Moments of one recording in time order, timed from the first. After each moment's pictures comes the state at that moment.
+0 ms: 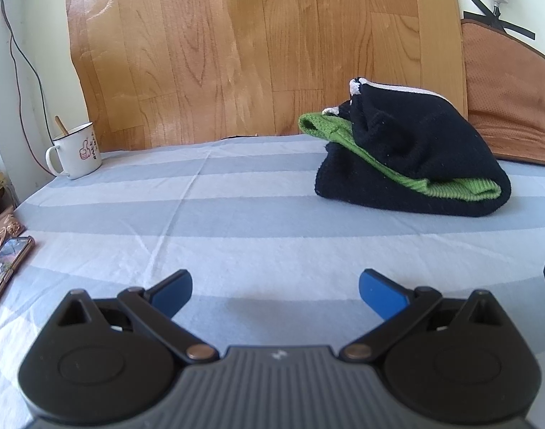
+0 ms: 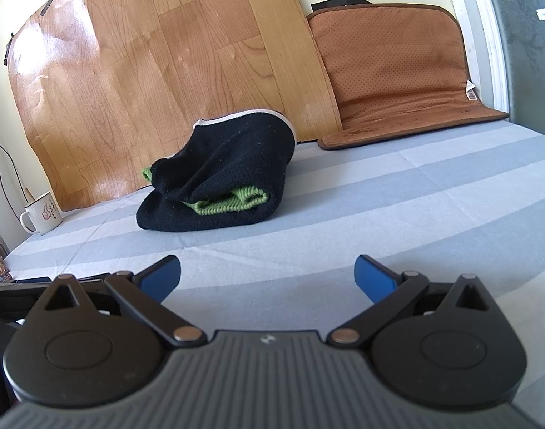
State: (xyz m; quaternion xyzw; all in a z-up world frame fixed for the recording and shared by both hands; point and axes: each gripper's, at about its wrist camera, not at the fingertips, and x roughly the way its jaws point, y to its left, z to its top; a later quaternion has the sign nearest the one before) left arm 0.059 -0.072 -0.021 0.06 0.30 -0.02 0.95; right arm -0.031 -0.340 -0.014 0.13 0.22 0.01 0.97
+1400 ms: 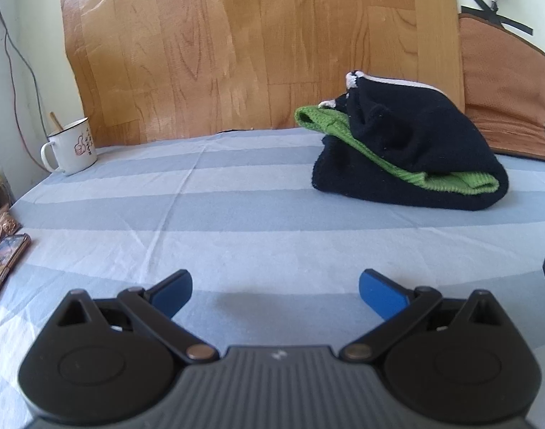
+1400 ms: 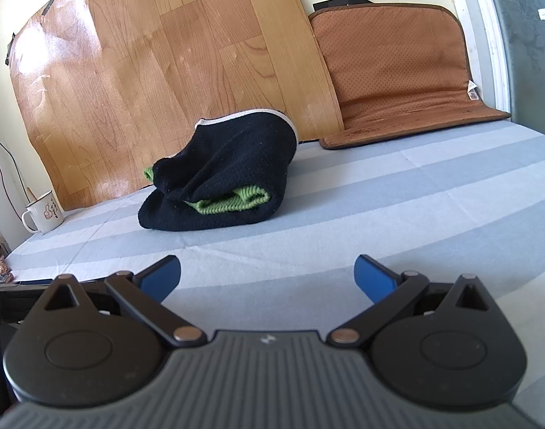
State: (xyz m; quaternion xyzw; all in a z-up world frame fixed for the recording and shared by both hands) left arm 0.058 -0.071 -0.021 0.06 0.31 -0.03 0.95; right arm -0.031 -0.339 -0.012 0.13 0.22 0.01 0.97
